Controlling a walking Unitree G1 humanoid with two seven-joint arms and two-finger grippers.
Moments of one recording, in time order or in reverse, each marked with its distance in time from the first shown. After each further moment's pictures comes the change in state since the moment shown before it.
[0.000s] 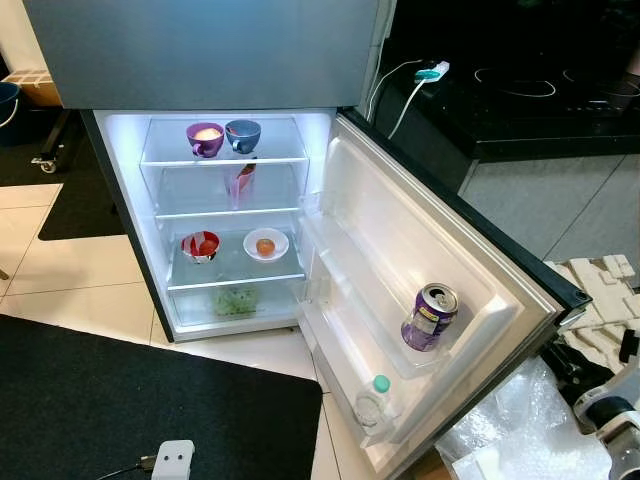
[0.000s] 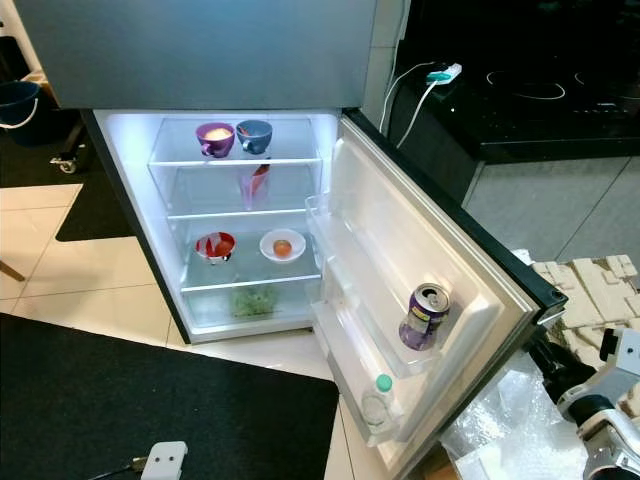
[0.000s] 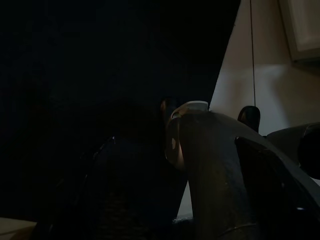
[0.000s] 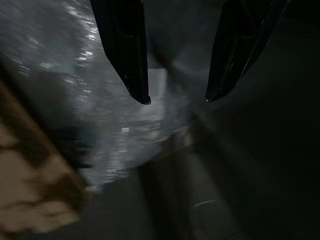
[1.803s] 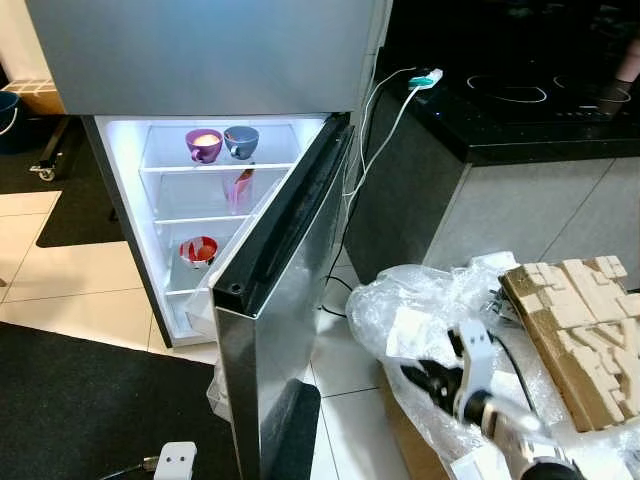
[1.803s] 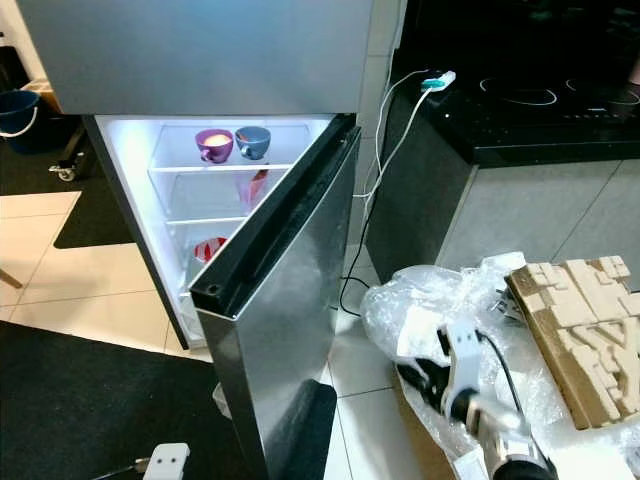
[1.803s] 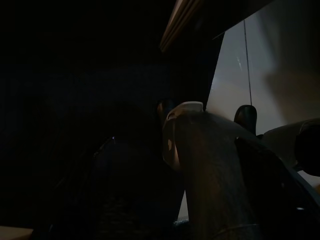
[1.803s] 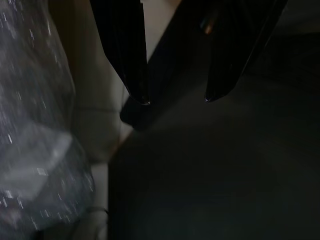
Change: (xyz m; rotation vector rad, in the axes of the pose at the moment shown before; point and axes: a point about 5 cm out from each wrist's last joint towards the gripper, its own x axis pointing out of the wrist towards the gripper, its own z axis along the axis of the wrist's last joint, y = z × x) left arm 0.000 -0.003 -0.001 0.011 0.006 -0.016; right arm 0.029 0.097 -0.092 -0.229 0.429 0.308
